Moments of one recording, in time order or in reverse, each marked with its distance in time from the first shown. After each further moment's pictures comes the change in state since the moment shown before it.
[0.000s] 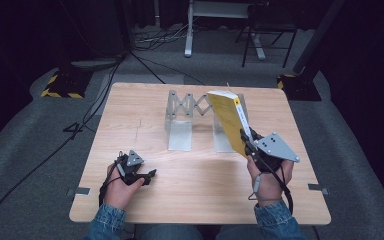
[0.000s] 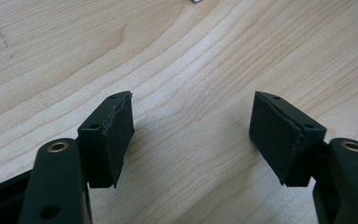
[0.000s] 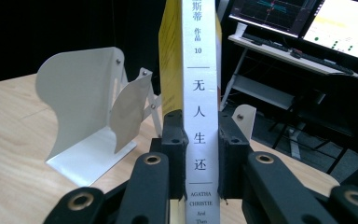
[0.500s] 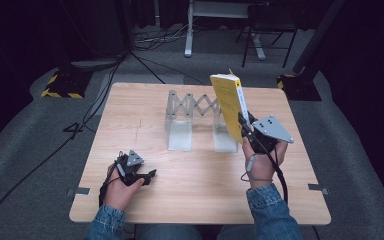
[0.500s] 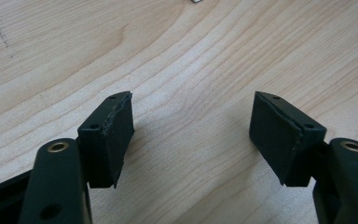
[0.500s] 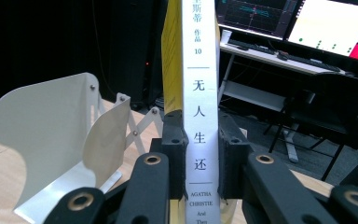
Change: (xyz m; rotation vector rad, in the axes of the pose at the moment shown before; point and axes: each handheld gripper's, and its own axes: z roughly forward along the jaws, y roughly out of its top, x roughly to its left) left arm 0.000 0.000 0.000 -0.001 0.000 0.000; right arm -0.012 0.013 0.040 -0.038 -0.054 0.075
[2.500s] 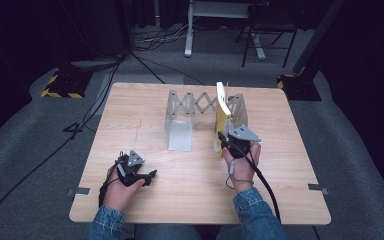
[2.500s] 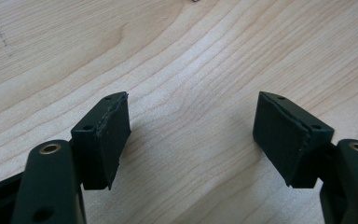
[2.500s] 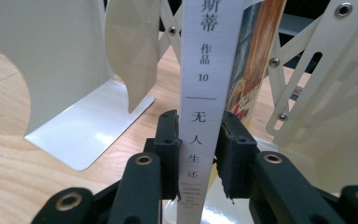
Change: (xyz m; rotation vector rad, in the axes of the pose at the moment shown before) left arm -0.001 0.000 0.001 0.003 0.009 0.003; right arm 0.028 -0.083 0.064 0.243 0.121 0.076
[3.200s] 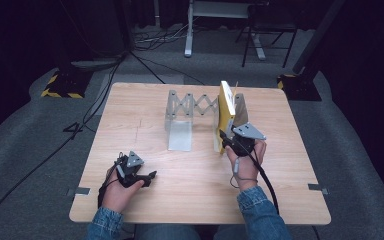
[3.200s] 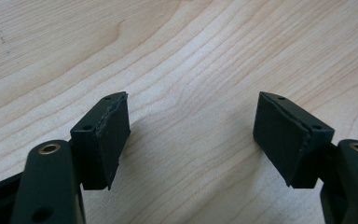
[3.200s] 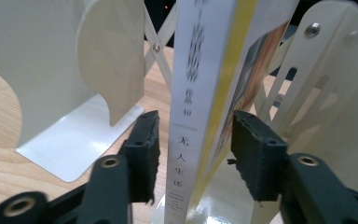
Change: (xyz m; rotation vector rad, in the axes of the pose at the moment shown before) left arm -0.001 -0.003 -0.003 -0.001 -0.005 0.005; right arm -0.009 0.007 -0.008 -0.032 -0.021 0.008
